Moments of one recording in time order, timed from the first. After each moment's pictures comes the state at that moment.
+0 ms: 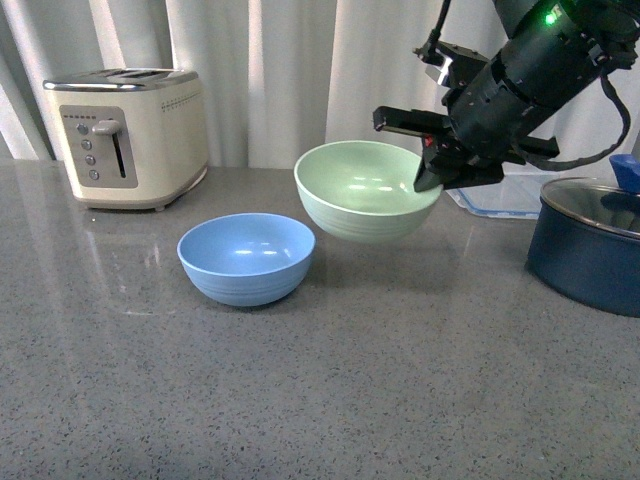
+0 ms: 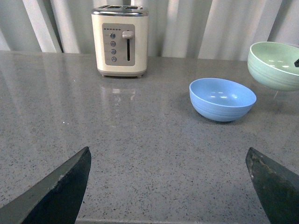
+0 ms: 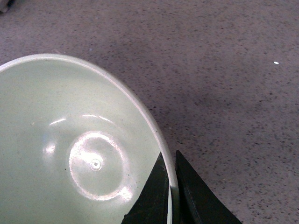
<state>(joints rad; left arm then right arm) 0.00 0.00 0.02 0.00 0.00 0.00 0.27 2.05 1.75 -0.46 -0.14 0.16</state>
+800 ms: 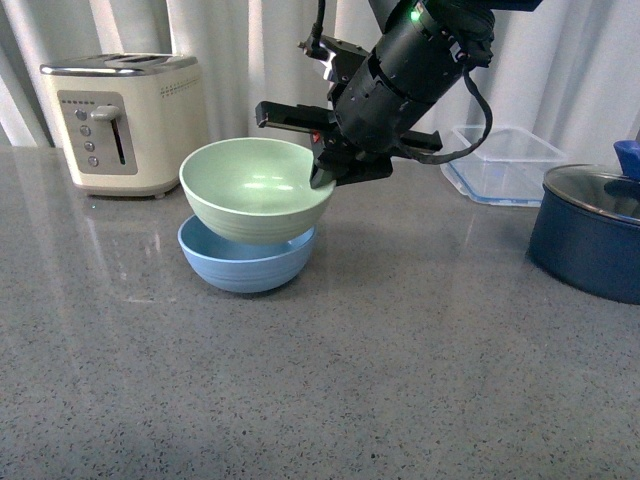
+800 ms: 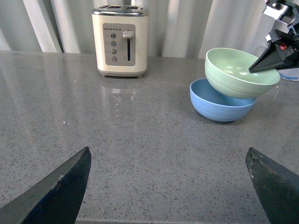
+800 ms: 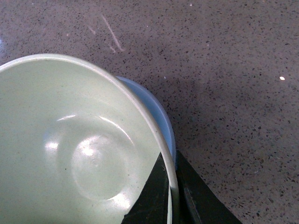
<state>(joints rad) 0.00 0.00 0.02 0.00 0.00 0.00 0.40 2.21 1.96 -0.52 -0.20 0.15</state>
